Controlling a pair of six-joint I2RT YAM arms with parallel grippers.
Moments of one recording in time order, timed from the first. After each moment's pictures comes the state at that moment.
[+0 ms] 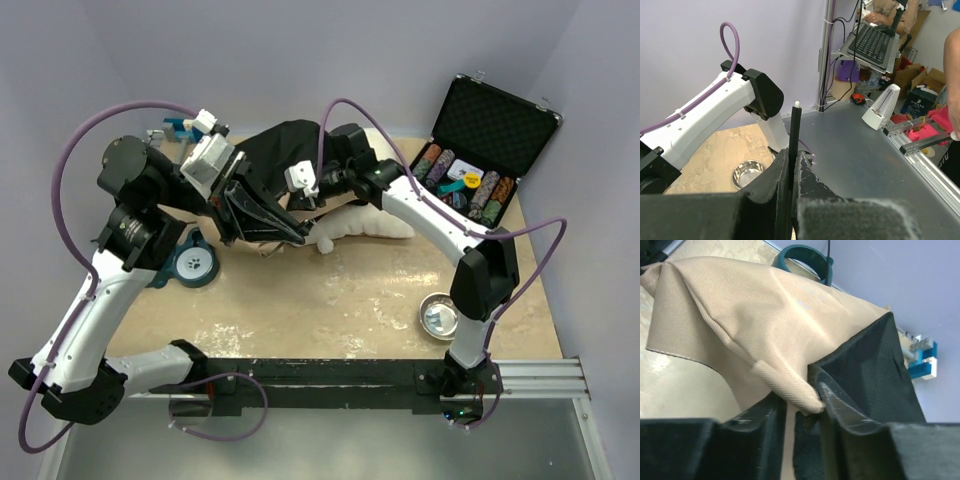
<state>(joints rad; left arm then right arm) -0.57 1.14 1.57 -0.02 1.30 -0.44 0.64 1.83 1.69 -0.42 -0.99 -0.99</state>
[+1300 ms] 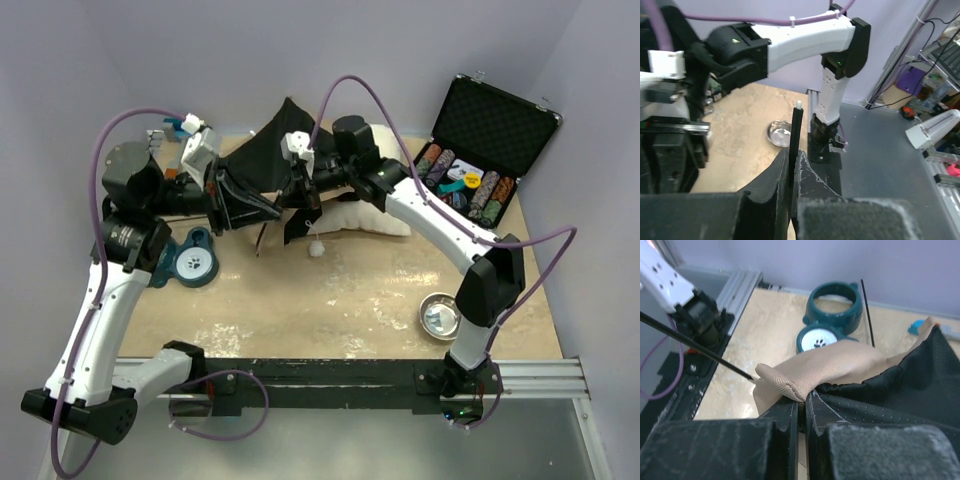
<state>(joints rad) -0.26 1.03 1.31 -0.25 1.25 -0.32 0.67 1.79 1.71 -0.29 -1.04 -0.39</state>
